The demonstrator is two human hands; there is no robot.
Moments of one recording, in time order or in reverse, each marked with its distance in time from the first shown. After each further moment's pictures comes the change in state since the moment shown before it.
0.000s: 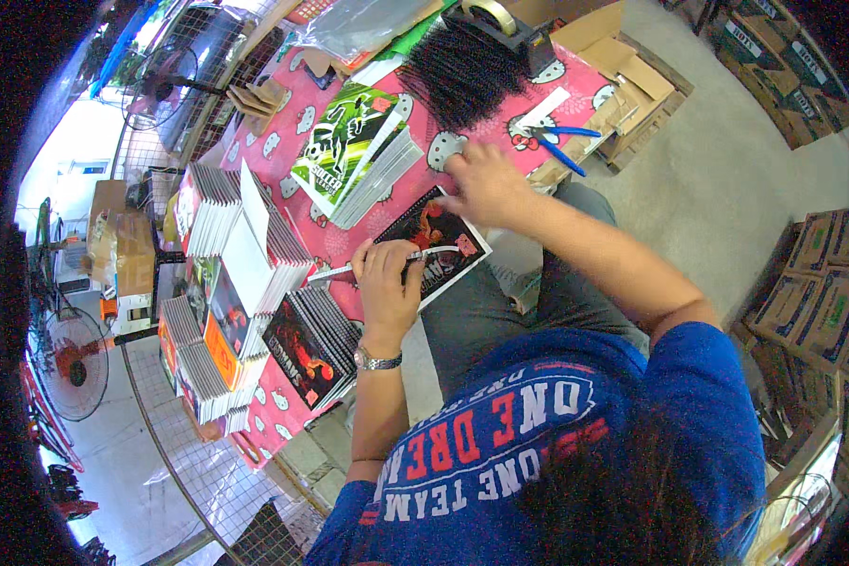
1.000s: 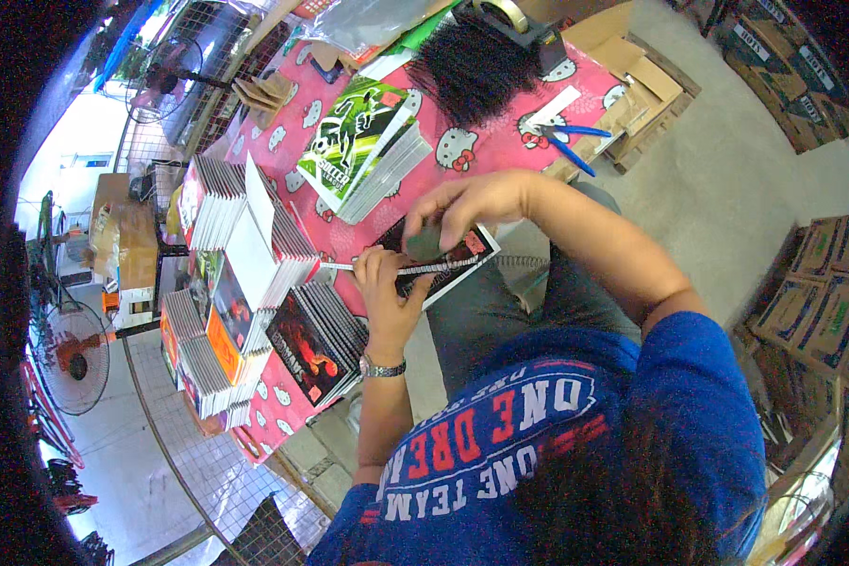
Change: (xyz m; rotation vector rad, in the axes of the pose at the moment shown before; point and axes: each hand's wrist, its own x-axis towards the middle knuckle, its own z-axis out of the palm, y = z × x) left_hand -0.023 -0.007 -0.001 -0.022 0.080 -0.078; right_hand 0.031 -0.007 -0.008 1.014 -0.951 -0.328
